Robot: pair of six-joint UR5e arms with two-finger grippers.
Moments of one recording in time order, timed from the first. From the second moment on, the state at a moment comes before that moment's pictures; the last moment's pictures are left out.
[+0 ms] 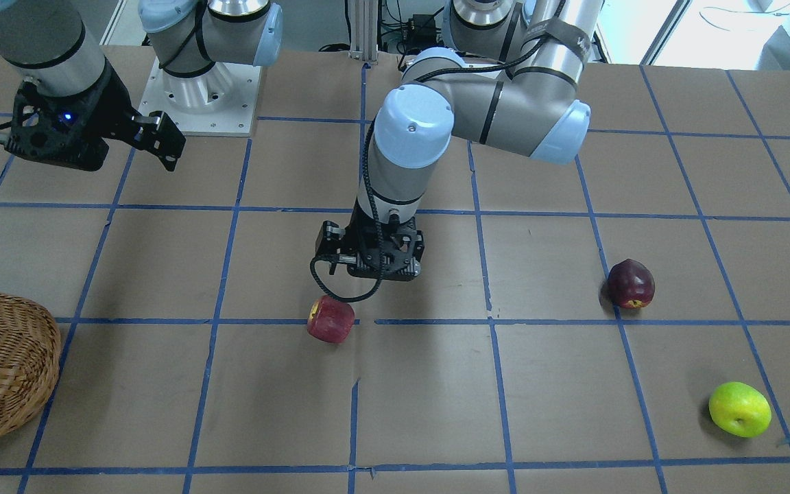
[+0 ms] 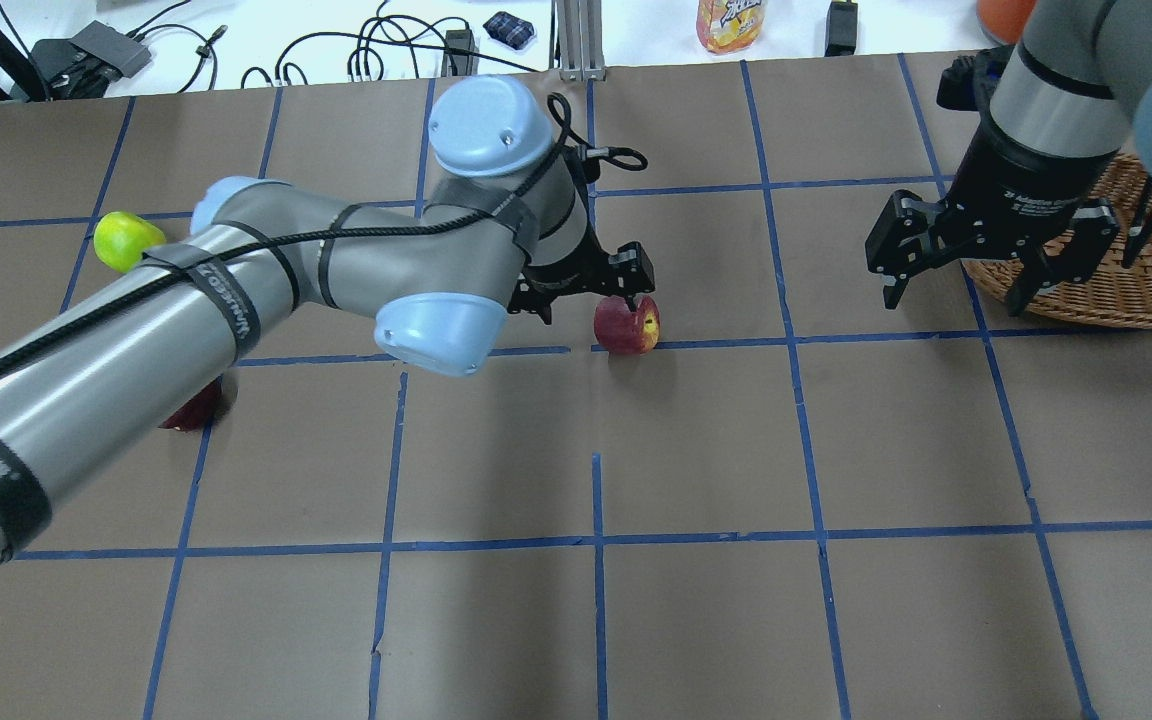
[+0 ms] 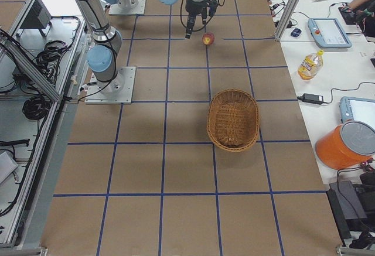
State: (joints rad) left arm -1.87 -1.89 -1.70 -1.03 1.42 -0.32; right arm 1.48 -1.60 1.69 -1.52 -1.61 0.08
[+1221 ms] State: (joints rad) left arm -1.15 -1.85 -1.82 -1.15 1.60 0.44; right arm 1.79 -1.13 1.48 -1.92 -1.58 0.63
